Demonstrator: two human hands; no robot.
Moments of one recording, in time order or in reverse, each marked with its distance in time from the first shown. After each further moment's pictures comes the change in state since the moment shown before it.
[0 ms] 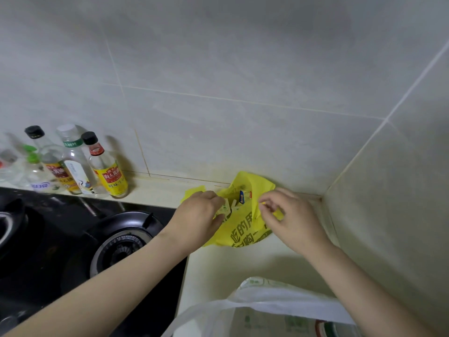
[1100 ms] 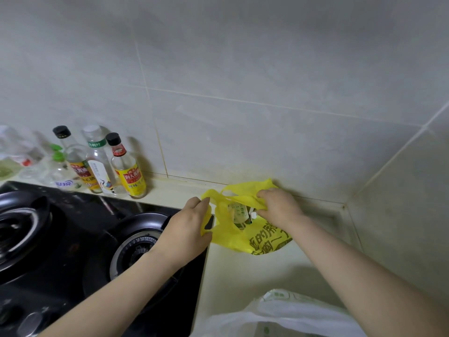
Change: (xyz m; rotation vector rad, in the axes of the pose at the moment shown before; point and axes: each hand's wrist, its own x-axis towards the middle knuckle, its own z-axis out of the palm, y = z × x) left_hand -0.035 -0.043 -0.007 -0.116 -0.072 -0.292; right_hand 0.072 0.032 0.081 -0.504 -0.525 0.171
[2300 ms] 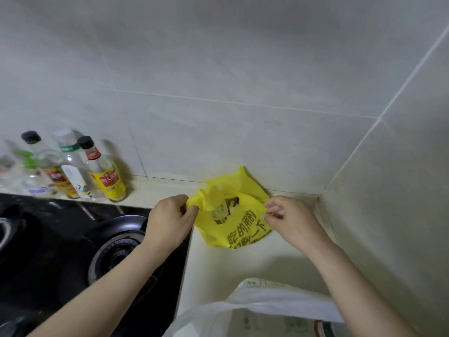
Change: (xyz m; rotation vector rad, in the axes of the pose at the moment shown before) left_hand 0.014 0.029 0.006 -0.232 0.267 -0.159; right_hand -0.102 0.031 -0.029 0.606 0.211 0.173
